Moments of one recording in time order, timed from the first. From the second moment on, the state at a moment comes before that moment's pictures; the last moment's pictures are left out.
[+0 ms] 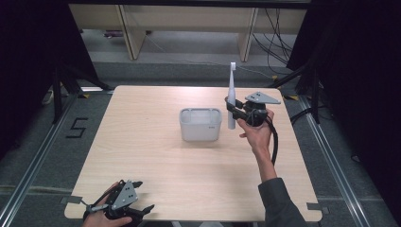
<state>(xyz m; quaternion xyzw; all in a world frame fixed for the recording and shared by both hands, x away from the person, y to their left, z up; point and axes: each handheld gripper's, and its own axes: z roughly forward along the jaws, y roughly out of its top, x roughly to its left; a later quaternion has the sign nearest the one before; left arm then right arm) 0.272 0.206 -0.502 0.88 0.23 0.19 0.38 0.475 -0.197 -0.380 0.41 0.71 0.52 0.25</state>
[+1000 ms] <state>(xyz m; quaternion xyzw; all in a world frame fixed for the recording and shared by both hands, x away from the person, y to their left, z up) 0.272 0.206 -0.501 0.88 0.23 0.19 0.37 0.498 -0.157 -0.372 0.41 0.70 0.54 0.24</state>
